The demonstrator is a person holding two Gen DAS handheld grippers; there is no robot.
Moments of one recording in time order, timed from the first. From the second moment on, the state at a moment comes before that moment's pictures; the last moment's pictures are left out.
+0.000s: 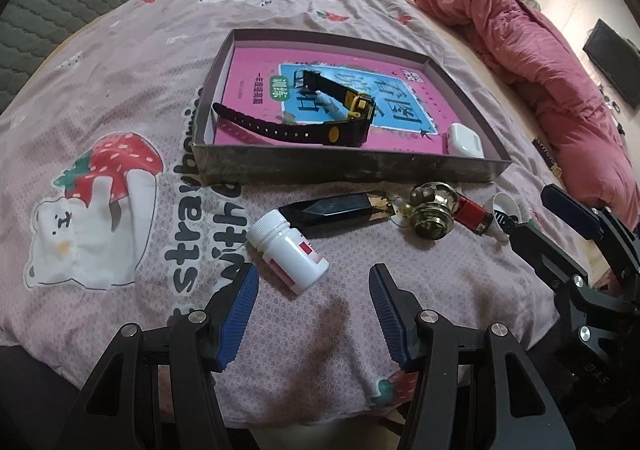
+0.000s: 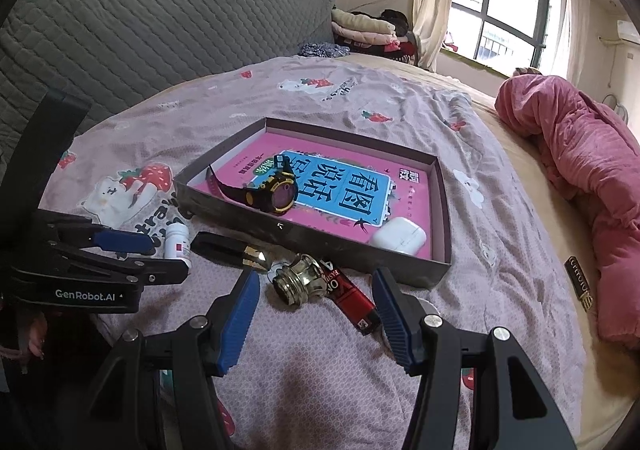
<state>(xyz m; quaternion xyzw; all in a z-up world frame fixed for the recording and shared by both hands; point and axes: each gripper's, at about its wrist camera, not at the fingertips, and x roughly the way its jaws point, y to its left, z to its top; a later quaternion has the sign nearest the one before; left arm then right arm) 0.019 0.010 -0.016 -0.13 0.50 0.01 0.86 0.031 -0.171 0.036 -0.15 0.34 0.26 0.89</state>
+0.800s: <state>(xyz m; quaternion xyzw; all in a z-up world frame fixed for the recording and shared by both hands) 0.053 0.011 -0.043 -0.15 0.52 0.07 0.84 0.049 -0.155 0.015 -0.16 0.36 0.27 0.88</state>
